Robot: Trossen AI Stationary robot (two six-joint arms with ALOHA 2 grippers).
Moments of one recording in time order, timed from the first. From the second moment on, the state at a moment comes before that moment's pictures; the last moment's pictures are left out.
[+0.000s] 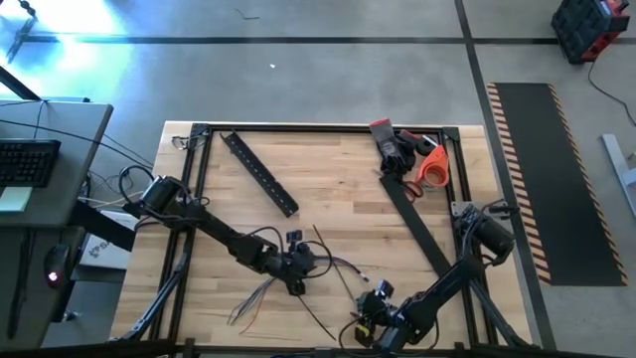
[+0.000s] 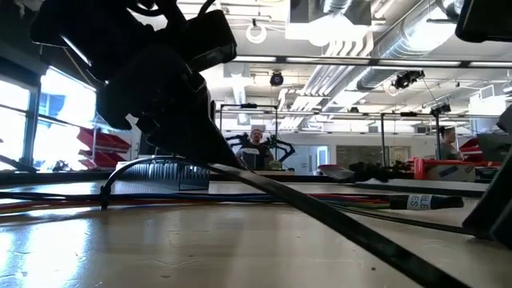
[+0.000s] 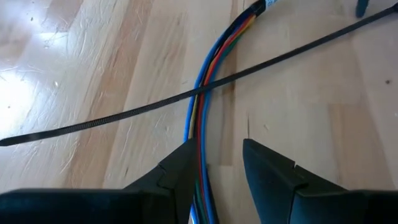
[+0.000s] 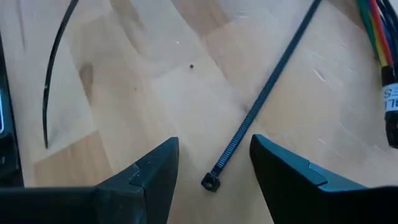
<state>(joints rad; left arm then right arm) -0.45 1.88 0.96 0.08 -0.46 -0.31 0.85 2.11 1.27 -0.40 0.62 1.30</state>
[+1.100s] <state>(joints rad) -0.45 2.02 0.96 0.24 -0.55 -0.25 0.98 1.97 1.26 -1.00 0.67 1.95</state>
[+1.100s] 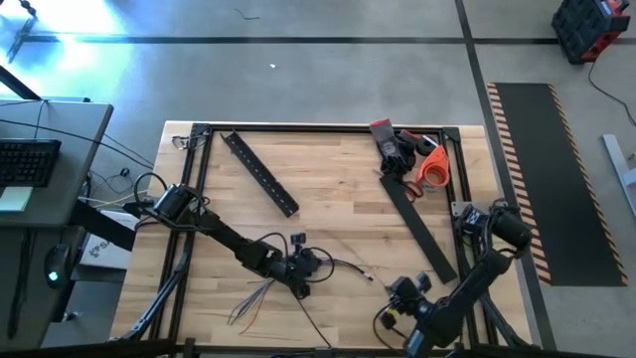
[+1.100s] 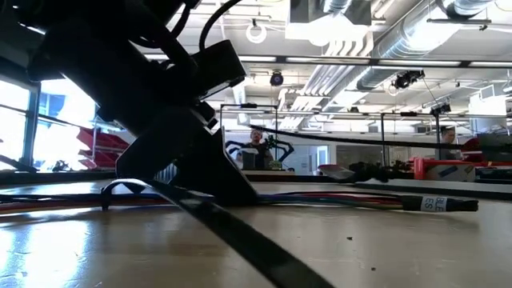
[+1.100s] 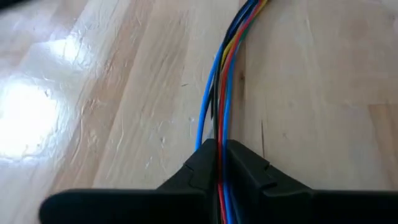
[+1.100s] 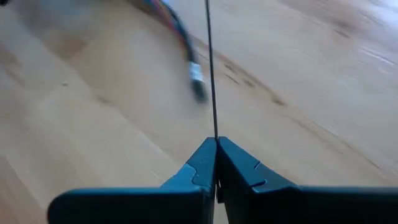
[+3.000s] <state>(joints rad) -0.47 2.01 0.96 0.41 -0.59 -0.22 0.63 1.99 1.26 -0.36 0.31 1.38</state>
